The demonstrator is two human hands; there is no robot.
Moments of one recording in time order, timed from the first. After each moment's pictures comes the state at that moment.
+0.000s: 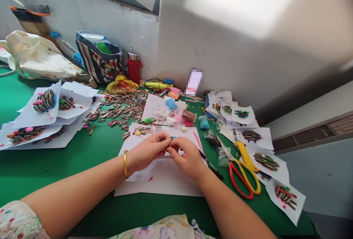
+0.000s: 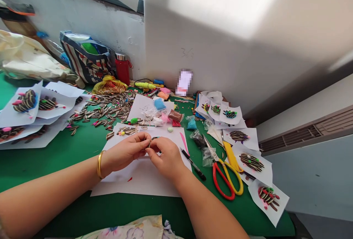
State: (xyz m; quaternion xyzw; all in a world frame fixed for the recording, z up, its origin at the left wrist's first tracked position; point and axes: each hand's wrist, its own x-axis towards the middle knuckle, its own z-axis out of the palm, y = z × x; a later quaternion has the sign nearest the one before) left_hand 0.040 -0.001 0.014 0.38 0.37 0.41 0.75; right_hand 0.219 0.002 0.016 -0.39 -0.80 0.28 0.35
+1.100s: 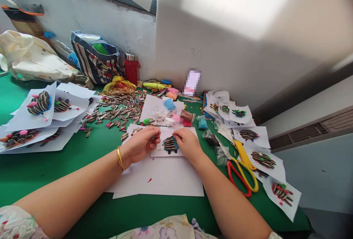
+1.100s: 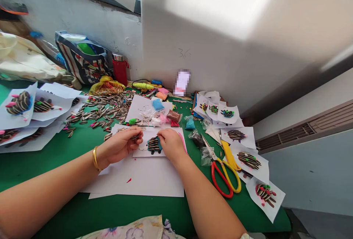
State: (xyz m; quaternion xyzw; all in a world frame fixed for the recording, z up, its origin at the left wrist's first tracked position) left_hand 0.022 0.022 0.016 0.26 0.42 0.46 0.74; right_hand 0.233 0.065 -0.031 -0.47 -0.82 0.17 0.27
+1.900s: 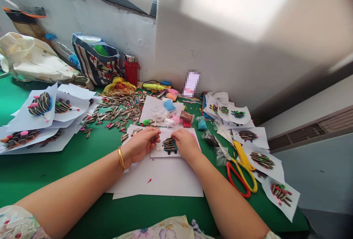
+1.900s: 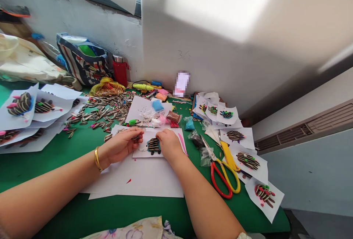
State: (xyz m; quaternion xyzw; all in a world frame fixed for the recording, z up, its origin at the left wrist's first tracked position) left_hand 0.024 0.024 0.016 0.25 0.46 0.46 0.72; right_hand 0.225 0.064 -0.030 -0.47 -0.84 0.13 0.22
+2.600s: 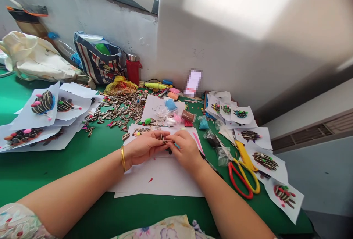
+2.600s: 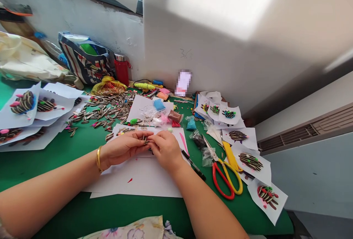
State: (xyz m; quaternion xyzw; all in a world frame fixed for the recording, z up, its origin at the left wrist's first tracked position) left_hand 0.026 0.017 0.014 0.26 0.35 0.40 0.81; right_hand 0.217 0.030 -0.003 -0.36 -0.85 0.15 0.36
